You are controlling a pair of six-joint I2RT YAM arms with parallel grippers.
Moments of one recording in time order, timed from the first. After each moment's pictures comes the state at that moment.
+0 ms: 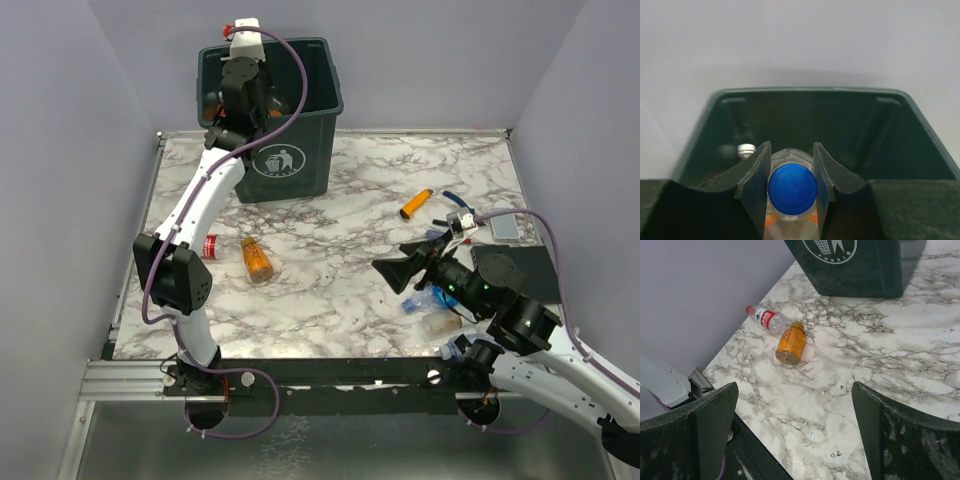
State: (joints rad) left arm -0.35 1.80 1.90 0.05 -0.49 0.02; right arm 0.87 0.57 0.67 -0.17 0.11 0.46
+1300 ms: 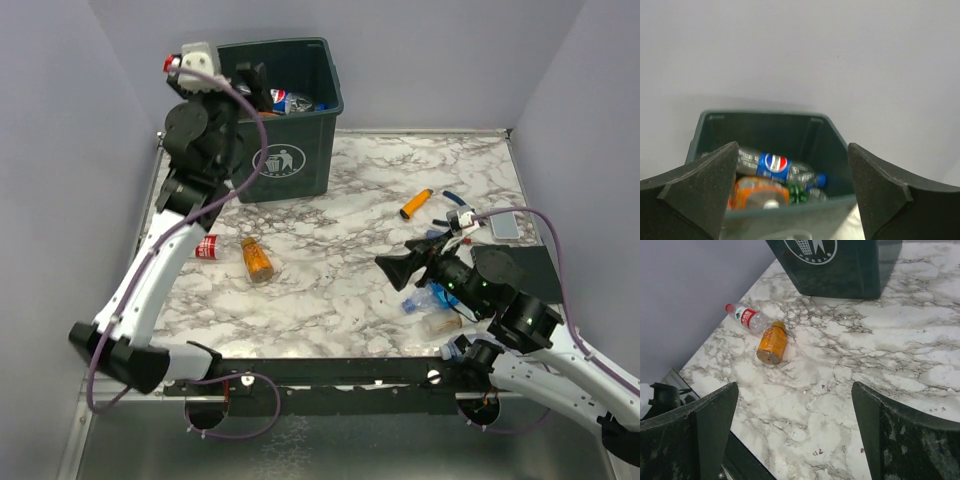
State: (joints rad) left arm -0.40 1.41 1.62 0.13 -0.33 -0.12; right arm 0.87 0.57 0.69 -0.21 0.16 0.41
